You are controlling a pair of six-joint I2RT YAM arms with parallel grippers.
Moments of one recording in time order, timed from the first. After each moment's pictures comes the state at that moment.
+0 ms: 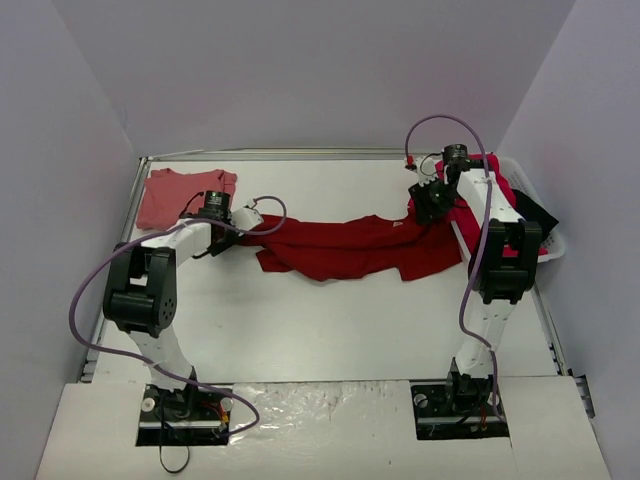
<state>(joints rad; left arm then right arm) -0.16 1.78 1.13 -0.37 -0.11 0.86 -0.01 2.05 1.71 -0.87 -0.32 -0.54</state>
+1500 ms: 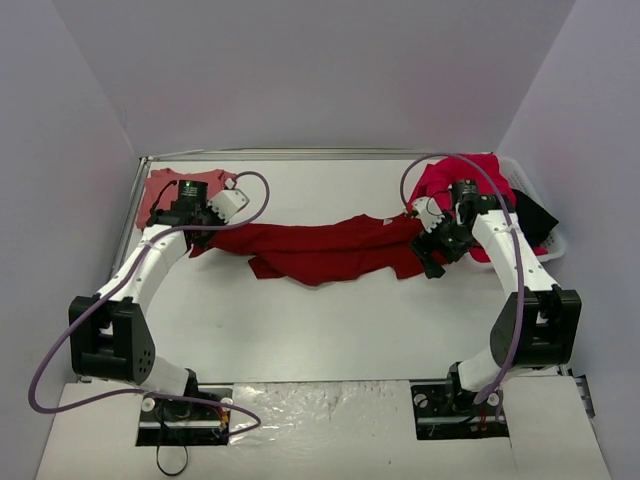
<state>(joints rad) -0.14 1.46 1.16 -0.60 -0.03 0.70 0.03 1.51 1.26 -1.06 -0.24 -0.73</state>
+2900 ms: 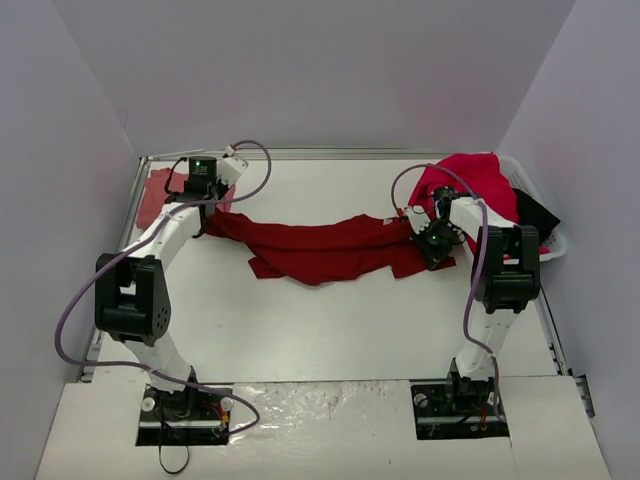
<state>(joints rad) -0.14 1.70 1.30 -0.28 -0.20 0.66 0.01 1.95 1.31 -0.85 -0.18 -0.70</state>
